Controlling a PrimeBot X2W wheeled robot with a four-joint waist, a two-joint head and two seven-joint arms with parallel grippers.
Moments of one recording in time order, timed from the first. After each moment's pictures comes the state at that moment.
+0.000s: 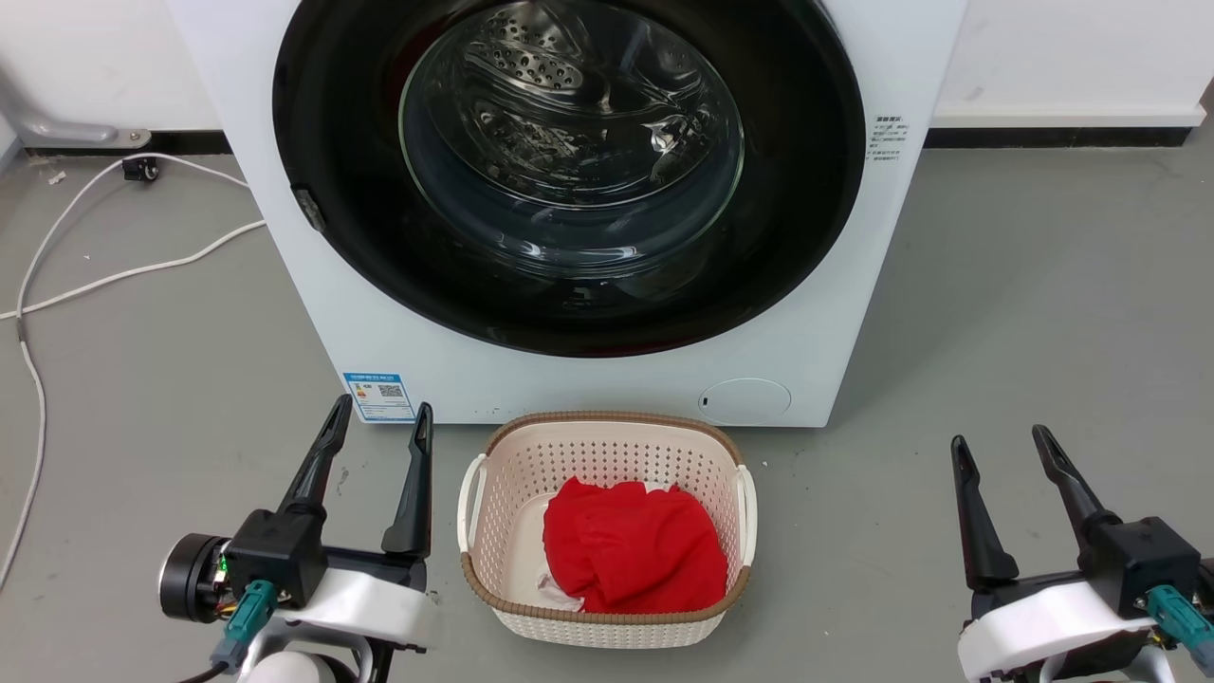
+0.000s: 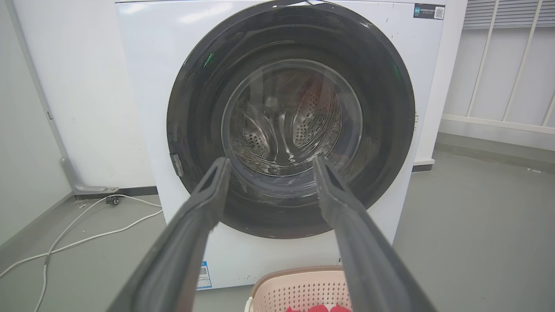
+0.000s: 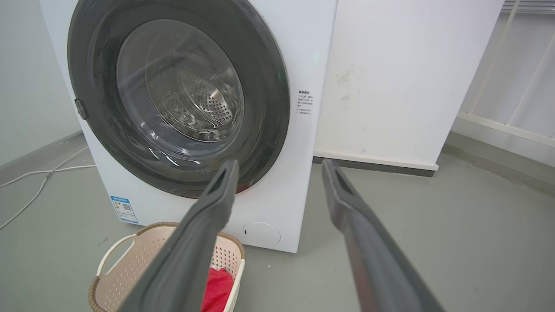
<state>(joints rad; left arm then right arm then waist) -0.07 0.09 -0.05 0.06 -0.09 -0.11 -0.25 0.04 -0.05 -0.04 -0.02 -0.01 0.13 -0.13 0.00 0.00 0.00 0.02</state>
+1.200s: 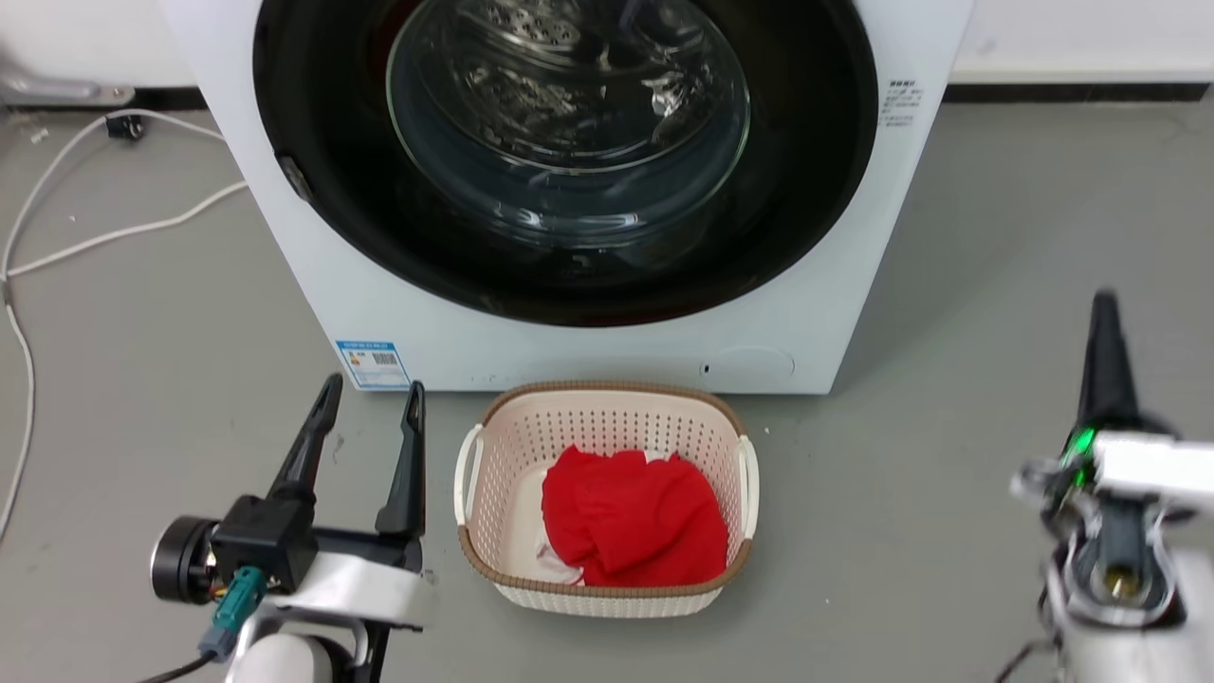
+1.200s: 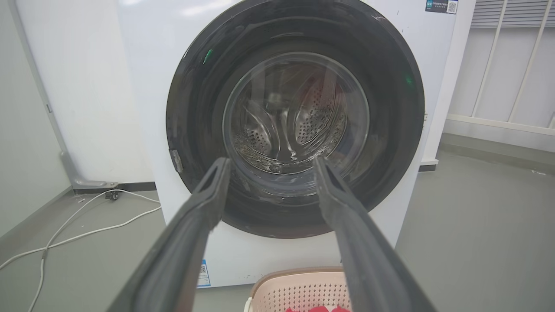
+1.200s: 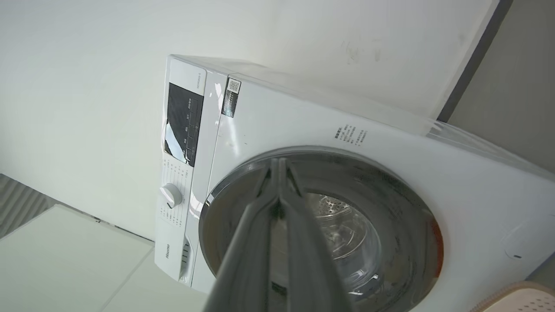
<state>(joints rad) -0.09 0.07 -0.01 0.05 -0.07 -0.13 -0.26 -0.25 -0.05 -0.07 0.16 1.32 0.13 -0.23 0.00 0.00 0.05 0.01</state>
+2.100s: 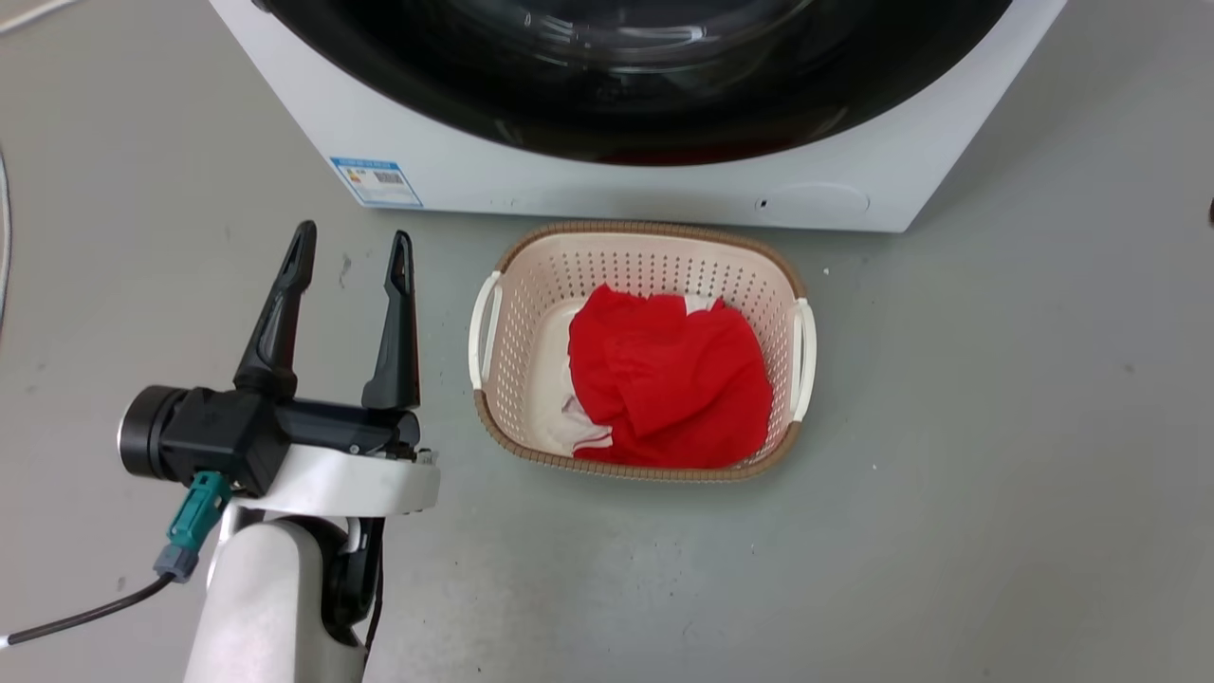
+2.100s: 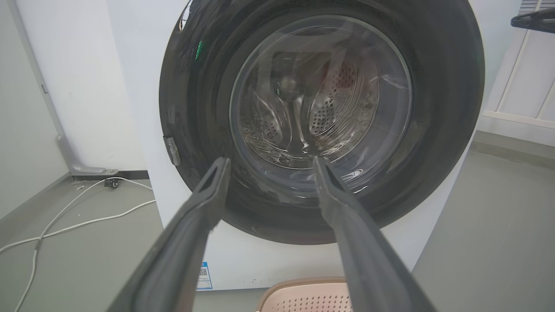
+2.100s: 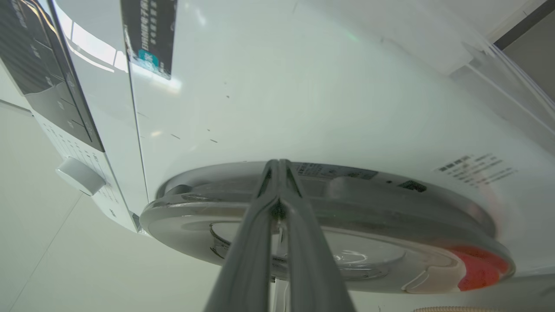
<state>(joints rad) -0.27 0.05 -0.01 -0.02 -0.09 -0.13 -0.26 -1.34 -0.27 -0.05 0.98 1.25 0.13 0.35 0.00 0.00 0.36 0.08</state>
